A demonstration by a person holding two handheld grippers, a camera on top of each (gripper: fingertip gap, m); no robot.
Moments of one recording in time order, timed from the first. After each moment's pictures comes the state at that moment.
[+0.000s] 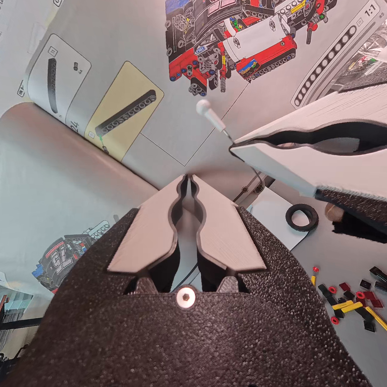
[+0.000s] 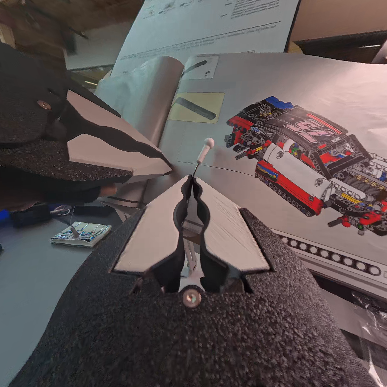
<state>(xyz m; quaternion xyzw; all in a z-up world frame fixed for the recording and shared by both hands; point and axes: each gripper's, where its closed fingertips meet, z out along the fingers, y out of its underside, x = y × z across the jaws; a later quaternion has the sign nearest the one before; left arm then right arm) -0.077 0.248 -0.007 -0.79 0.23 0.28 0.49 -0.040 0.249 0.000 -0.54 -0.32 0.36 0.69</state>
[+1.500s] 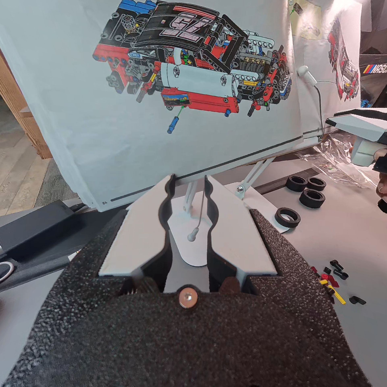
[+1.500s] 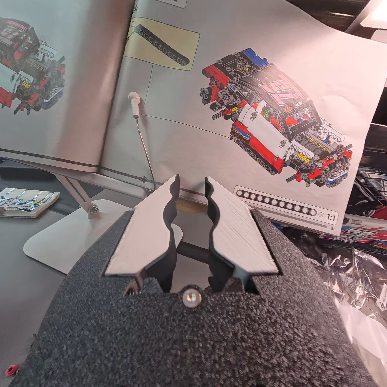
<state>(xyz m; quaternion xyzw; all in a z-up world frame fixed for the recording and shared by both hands) -0.202 0.136 -0.058 -0.74 -0.04 0.03 0.67 -0.020 0.278 -0.032 -0.61 -0.34 0.23 0.68</state>
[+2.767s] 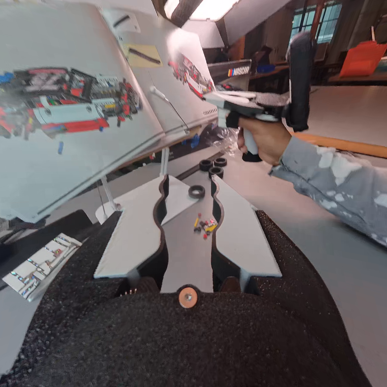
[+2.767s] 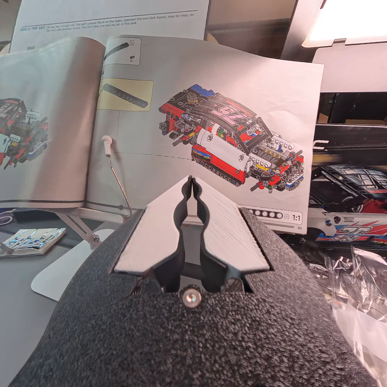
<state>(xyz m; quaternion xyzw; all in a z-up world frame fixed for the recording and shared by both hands) -0.065 0.049 -0.041 -0.73 0.11 -0.05 0.67 0.007 0.295 -0.005 -0.59 -0.27 0.29 0.70</state>
